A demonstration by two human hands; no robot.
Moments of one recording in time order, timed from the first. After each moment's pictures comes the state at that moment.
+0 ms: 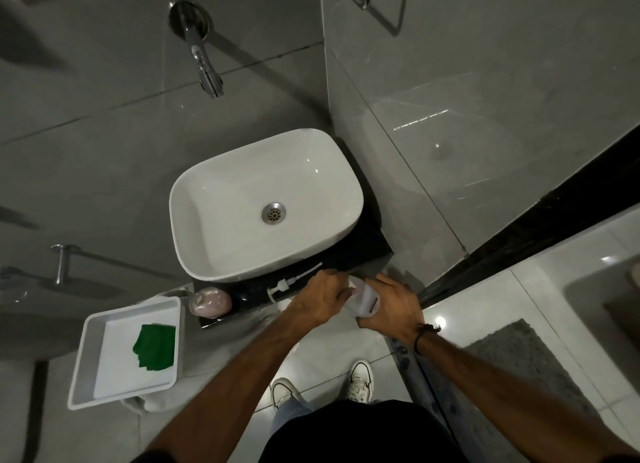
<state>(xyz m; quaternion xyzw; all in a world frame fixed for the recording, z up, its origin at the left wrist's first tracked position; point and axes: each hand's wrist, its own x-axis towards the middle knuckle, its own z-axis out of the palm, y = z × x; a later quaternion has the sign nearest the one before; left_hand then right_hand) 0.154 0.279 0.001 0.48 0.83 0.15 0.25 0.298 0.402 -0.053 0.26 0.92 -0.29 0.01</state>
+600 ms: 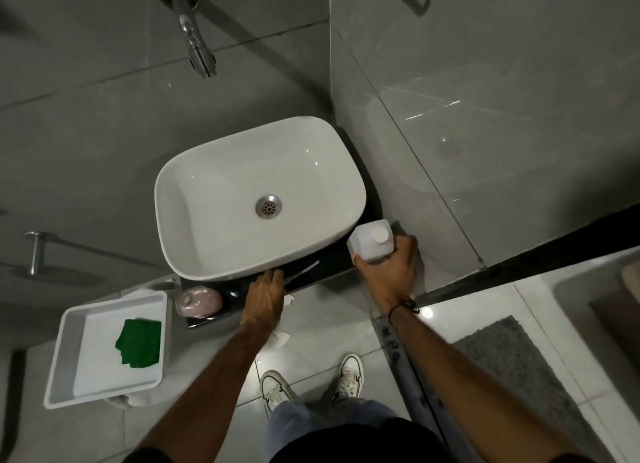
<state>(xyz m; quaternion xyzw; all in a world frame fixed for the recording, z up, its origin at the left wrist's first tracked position) 0.092 0.206 -0.078 0.34 0.92 0.02 0.18 0.234 0.413 -0.051 0.48 0.73 -0.39 -0.29</state>
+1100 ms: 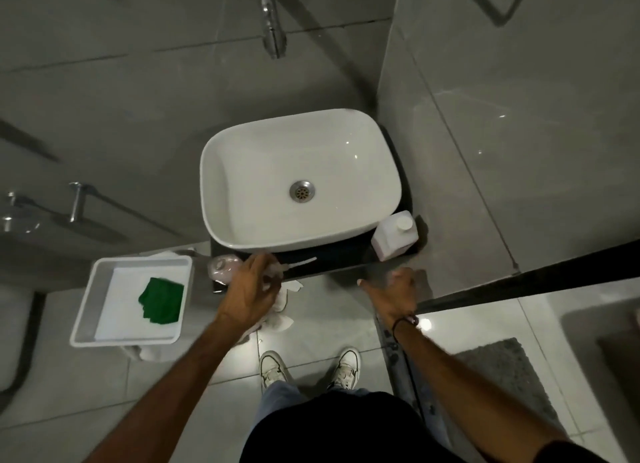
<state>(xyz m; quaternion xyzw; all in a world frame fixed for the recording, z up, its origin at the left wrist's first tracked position) 0.095 0.123 0.007 0.30 0.90 0.31 0.10 0.250 0.367 -0.067 0.53 0.72 -0.44 -0.04</state>
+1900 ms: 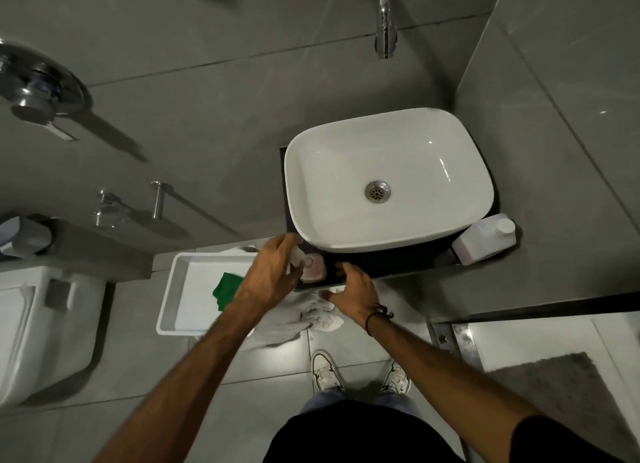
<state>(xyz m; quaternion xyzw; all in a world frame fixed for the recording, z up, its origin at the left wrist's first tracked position) 0.008 0.022 0.048 0.33 0.90 0.24 0.10 0.116 0.177 -0.051 0.29 0.84 -0.45 0.08</state>
